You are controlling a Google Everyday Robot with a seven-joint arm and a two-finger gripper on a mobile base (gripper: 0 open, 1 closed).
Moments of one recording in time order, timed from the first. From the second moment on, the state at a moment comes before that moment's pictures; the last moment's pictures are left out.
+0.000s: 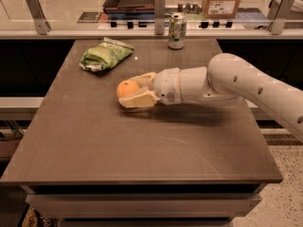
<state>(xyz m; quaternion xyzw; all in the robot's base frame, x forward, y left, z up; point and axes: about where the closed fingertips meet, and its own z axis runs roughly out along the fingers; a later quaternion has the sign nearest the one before) 0.572 0.053 0.845 -0.51 0.62 0.36 0.47</state>
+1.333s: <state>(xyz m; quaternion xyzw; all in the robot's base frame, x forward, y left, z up) 0.651 -0.064 0.875 -0.32 0.72 0.20 0.58</state>
